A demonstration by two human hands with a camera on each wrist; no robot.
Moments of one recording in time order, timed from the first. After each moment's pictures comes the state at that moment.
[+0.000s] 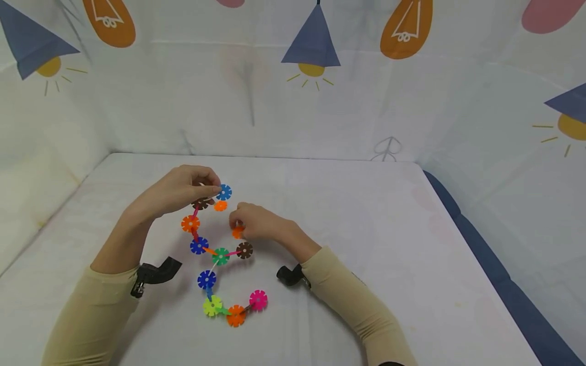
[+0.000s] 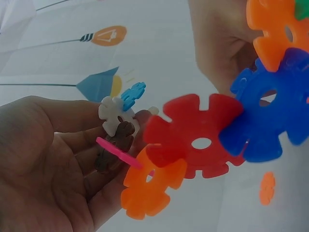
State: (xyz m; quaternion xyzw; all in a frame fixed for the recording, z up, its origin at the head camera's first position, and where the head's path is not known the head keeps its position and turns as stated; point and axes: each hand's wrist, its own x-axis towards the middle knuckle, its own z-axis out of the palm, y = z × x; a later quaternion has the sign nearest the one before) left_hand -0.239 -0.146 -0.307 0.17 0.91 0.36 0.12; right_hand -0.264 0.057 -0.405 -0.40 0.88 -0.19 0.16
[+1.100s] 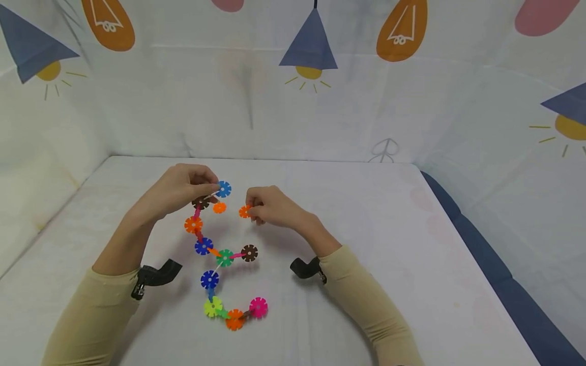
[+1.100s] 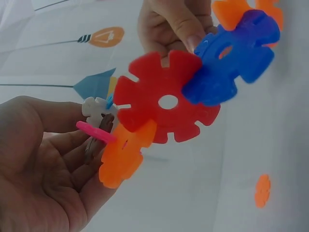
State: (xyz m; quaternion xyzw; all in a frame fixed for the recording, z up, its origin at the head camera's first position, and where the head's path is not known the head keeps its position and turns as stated) left_hand -0.241 -0.143 -0.310 0.15 0.90 0.39 0.08; right_hand -0.266 0.099 -0.376 -0.31 0.84 -0.42 0.16
